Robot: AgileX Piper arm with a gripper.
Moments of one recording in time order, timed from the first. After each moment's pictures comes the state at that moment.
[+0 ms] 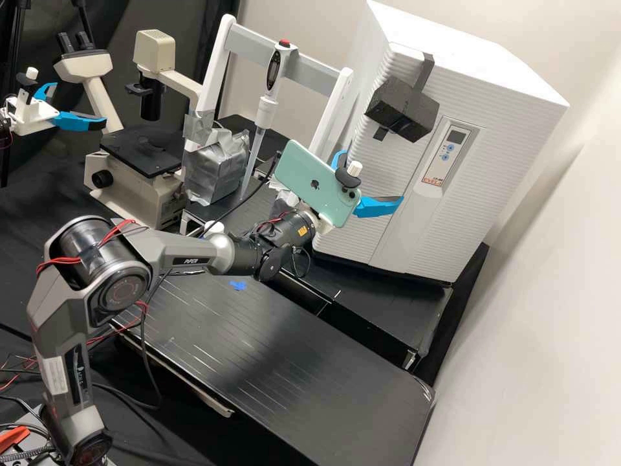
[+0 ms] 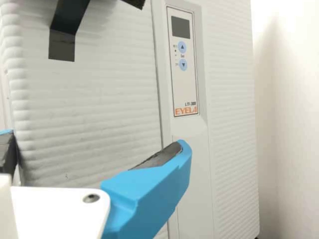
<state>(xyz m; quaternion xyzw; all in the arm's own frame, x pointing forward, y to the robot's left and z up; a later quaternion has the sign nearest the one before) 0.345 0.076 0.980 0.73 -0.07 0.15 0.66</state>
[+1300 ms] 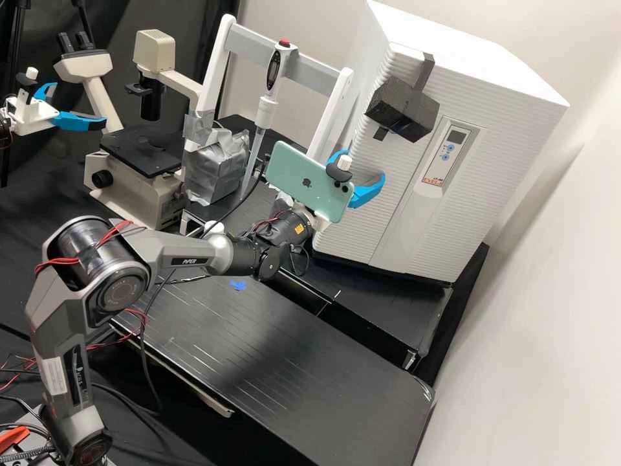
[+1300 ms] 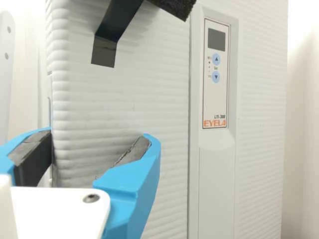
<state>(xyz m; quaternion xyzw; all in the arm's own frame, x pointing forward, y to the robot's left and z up) 0.344 0.077 0.975 0.72 -0.06 0.14 0.68</state>
